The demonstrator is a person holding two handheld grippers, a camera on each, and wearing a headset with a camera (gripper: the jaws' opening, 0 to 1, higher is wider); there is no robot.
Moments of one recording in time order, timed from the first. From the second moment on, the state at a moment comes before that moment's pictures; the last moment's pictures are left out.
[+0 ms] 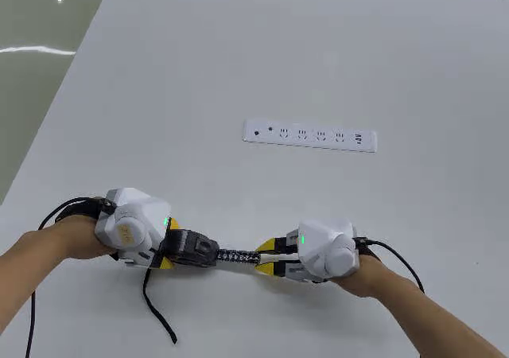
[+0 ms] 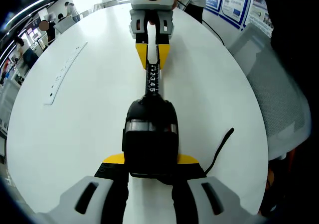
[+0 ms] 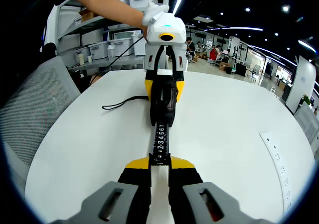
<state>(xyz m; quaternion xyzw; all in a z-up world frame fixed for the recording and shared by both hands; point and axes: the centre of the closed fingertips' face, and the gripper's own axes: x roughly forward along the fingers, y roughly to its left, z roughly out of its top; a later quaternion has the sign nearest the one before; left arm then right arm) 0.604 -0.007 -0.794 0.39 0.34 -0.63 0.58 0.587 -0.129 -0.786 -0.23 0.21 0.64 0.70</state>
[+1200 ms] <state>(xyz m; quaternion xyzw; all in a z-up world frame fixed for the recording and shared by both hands) 0.604 -0.008 -0.794 0.39 0.34 -0.63 0.58 0.586 -0.141 -0.785 -0.24 0.21 0.64 0.70</state>
